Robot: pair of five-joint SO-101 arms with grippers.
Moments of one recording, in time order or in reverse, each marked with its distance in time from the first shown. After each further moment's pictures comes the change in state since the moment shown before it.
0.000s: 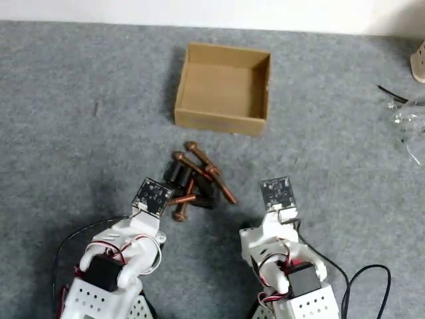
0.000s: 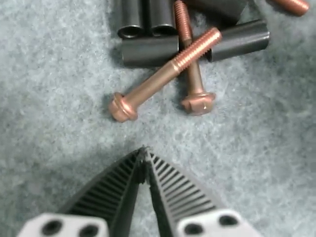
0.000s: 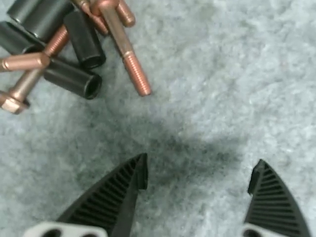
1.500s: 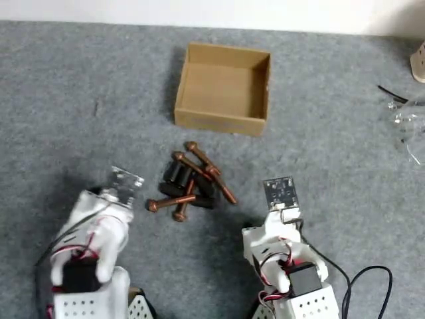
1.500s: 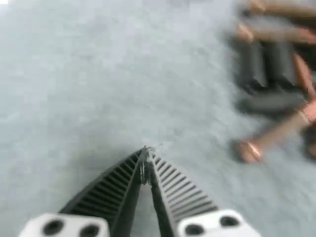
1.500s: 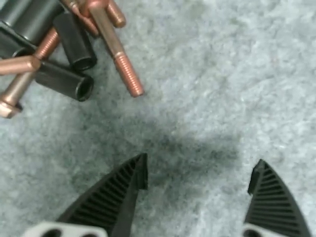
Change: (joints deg) left arm -24.9 0.0 -9.1 -9.0 -24.1; right arm 1.7 0.0 0.0 0.0 0.0
